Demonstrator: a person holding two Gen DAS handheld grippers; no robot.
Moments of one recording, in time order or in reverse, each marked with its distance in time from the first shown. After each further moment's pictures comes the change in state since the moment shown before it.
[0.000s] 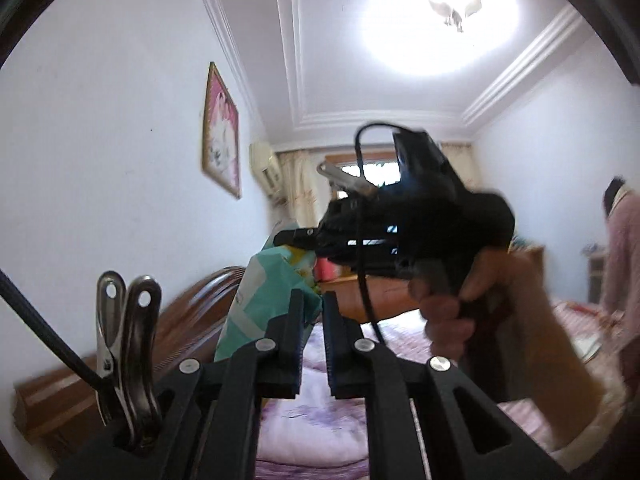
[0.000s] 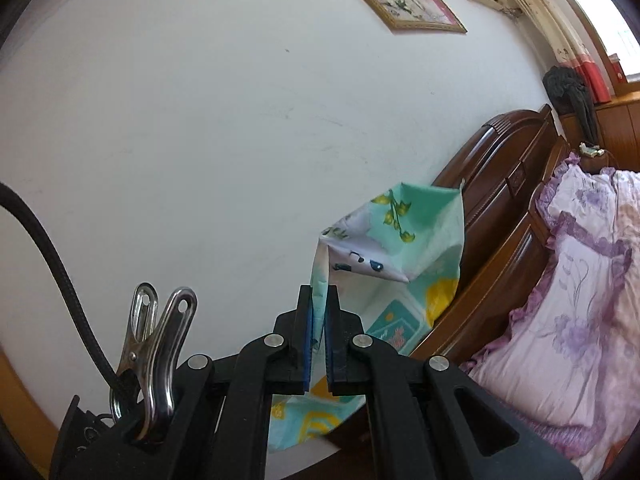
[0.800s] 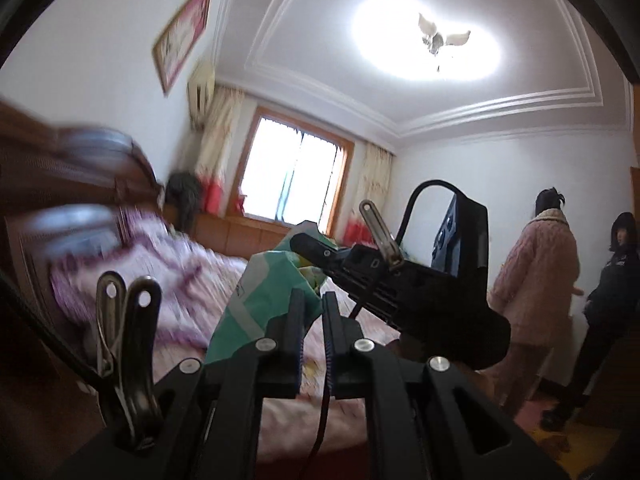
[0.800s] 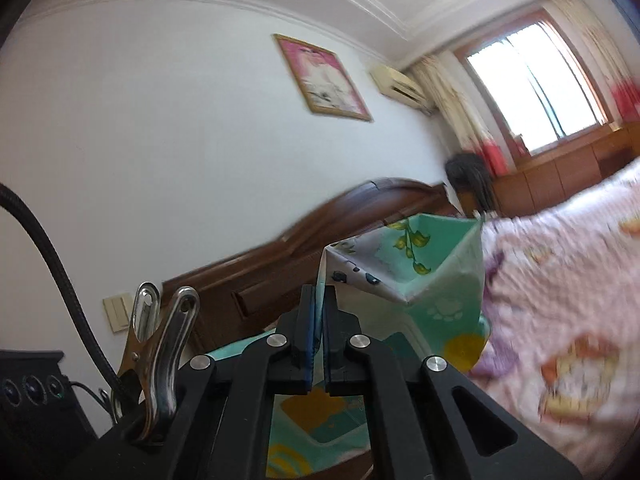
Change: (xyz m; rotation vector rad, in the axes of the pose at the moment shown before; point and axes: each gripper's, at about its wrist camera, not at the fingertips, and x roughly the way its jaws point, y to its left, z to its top) left arm -0.102 -0.150 -0.200 -0.357 0.174 -0.423; right arm -0.187 -0.032 -0.315 -0.070 -0.383 -0.374
